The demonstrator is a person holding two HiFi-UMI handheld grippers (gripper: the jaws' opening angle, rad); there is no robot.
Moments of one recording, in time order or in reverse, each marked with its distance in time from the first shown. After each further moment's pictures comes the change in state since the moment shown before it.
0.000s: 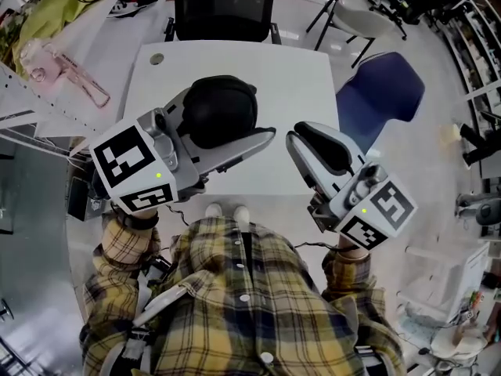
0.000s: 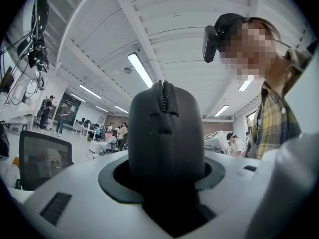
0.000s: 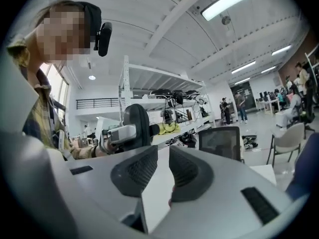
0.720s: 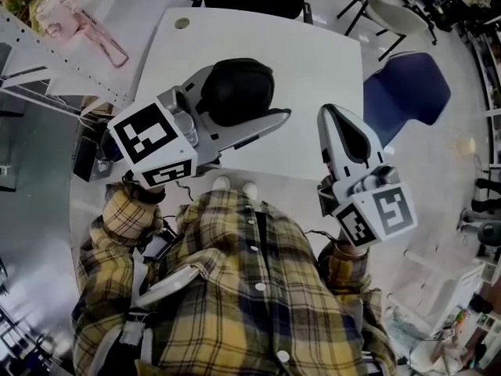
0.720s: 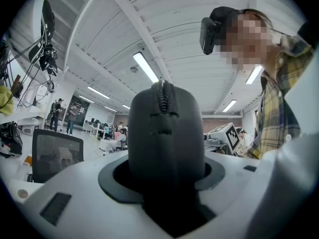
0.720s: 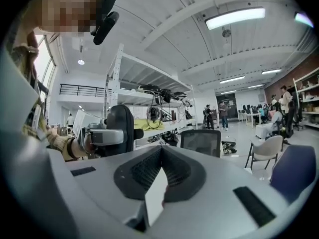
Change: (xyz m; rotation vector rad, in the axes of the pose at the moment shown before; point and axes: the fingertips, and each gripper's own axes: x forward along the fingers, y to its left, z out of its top) left arm -0.015 0.016 -0.043 0.013 0.021 0.103; right arm 0.006 -0.024 -0.026 -0.083 0.016 -0.218
